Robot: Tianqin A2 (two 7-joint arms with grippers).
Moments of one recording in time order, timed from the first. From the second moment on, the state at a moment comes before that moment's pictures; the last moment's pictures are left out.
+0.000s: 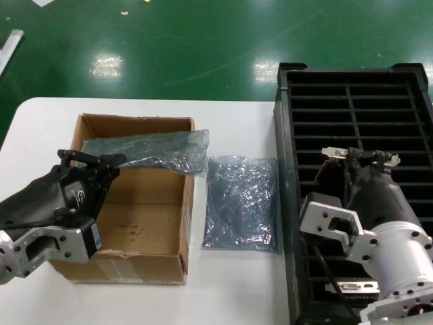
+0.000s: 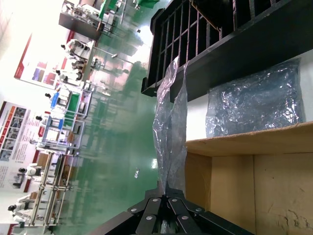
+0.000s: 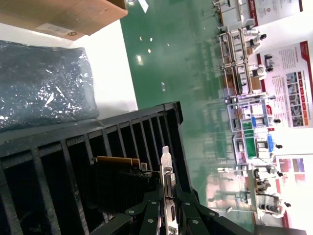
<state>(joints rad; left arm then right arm) -0.13 -0.68 1.52 -1.98 -0.92 0.63 -0.01 0.28 0.00 -1.91 1.94 -0.44 -0.85 0.64</state>
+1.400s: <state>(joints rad) -0.13 -0.68 1.52 -1.98 -0.92 0.63 -0.01 0.35 0.00 -1.83 1.71 -0.33 -0.70 0.55</state>
